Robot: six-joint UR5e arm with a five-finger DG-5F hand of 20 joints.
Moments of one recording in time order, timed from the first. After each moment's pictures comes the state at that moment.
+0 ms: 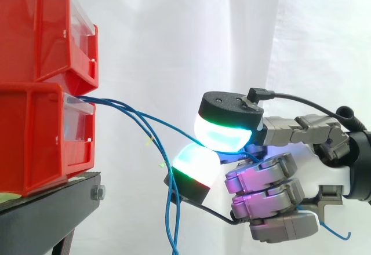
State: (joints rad) arm 0.11 -2.29 -1.29 -2.68 -1.37 -0.05
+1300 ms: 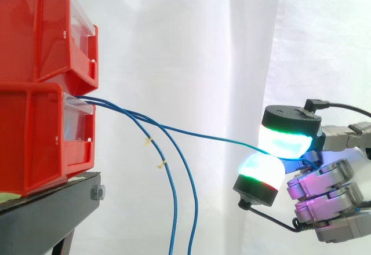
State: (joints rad) arm 0.10 -2.16 -1.50 -2.67 -1.31 0.07
